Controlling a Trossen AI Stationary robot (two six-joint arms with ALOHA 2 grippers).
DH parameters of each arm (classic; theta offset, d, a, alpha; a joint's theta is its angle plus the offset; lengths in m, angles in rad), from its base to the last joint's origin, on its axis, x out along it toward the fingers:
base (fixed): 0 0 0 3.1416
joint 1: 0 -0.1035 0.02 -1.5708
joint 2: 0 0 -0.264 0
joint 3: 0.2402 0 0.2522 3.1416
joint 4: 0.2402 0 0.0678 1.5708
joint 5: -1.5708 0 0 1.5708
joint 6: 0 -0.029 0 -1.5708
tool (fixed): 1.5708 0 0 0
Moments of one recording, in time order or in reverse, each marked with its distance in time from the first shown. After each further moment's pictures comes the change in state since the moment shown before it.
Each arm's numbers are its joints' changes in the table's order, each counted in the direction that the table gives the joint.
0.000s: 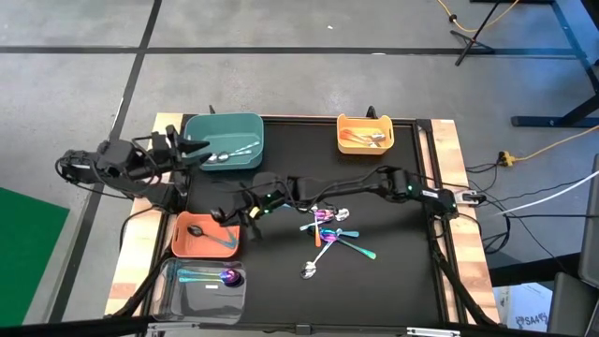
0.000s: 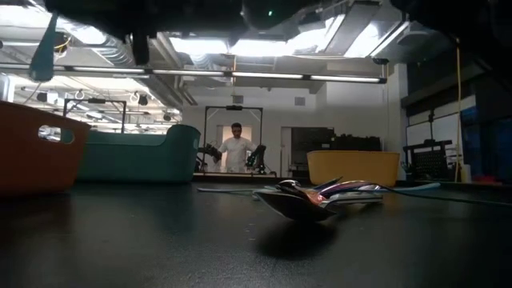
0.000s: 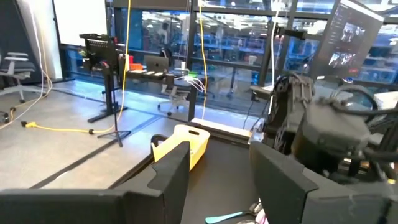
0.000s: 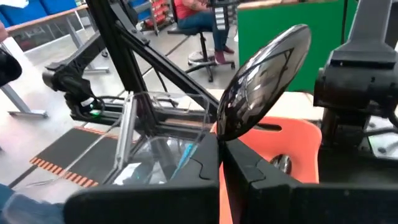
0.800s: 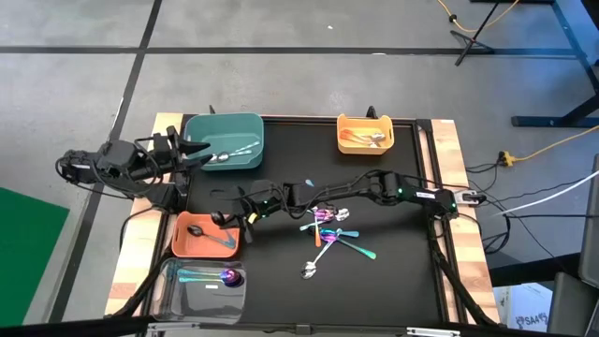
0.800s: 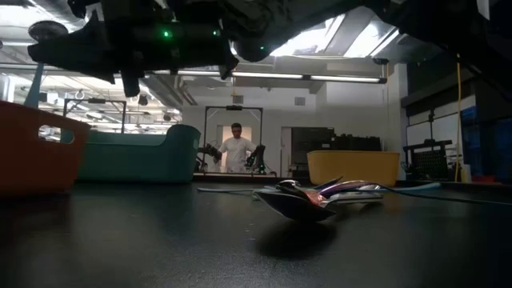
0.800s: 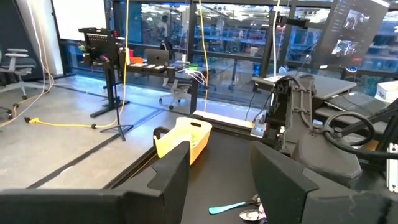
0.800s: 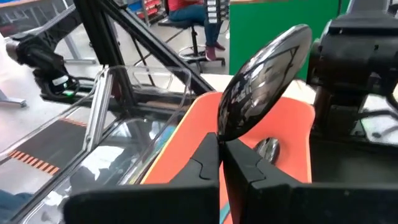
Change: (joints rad) left arm 0.000 0.000 0.000 0.042 -0.001 0.003; right arm 0.001 -0.101 -0.005 -0.094 -0.036 0.065
